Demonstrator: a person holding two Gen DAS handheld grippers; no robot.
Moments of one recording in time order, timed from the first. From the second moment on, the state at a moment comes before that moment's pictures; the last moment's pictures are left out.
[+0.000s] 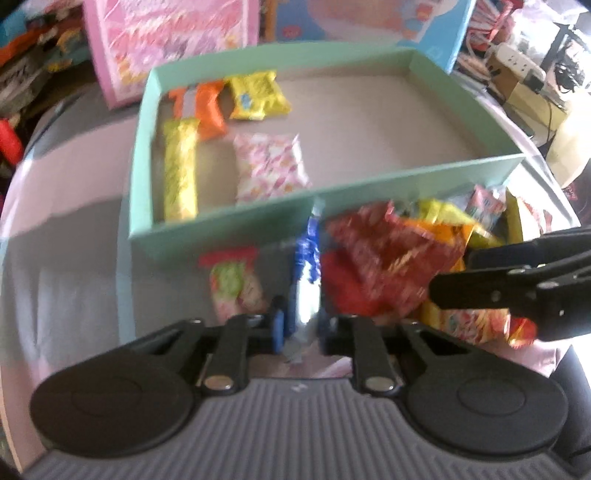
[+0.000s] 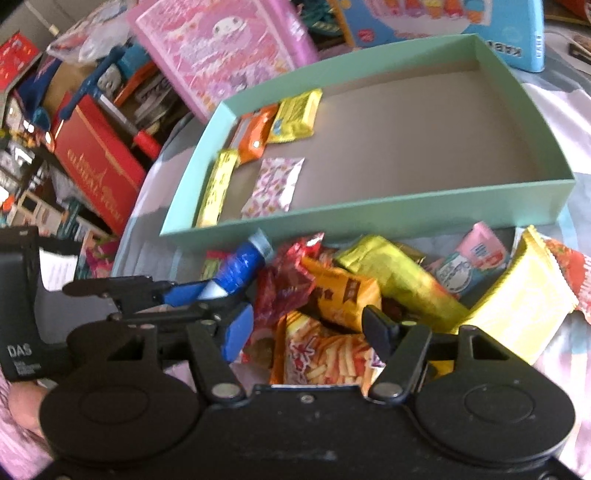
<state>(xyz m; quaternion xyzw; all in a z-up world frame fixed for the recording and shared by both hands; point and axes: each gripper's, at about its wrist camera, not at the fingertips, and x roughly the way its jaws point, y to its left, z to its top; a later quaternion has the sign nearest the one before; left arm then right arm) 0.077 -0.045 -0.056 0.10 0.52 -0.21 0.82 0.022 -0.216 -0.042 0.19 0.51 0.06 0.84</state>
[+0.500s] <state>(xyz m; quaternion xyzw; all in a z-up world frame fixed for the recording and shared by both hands) 0.072 -0.017 -0.056 0.07 0.53 -0.18 0.83 -0.008 -0.187 -0.052 0.06 0.55 0.09 0.83</state>
